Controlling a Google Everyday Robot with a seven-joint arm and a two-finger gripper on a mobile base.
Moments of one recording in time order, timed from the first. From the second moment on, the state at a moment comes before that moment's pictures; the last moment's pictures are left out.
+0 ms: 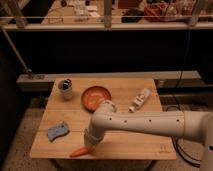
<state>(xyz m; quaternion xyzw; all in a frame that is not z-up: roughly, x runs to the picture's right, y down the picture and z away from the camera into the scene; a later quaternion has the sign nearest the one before) -0.077 0.273 0.731 -0.31 -0.28 -0.23 0.88</state>
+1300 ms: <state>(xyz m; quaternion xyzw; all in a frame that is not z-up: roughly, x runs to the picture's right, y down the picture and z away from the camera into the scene) -0.080 0.275 0.733 -0.31 -0.28 -0.26 0.87</state>
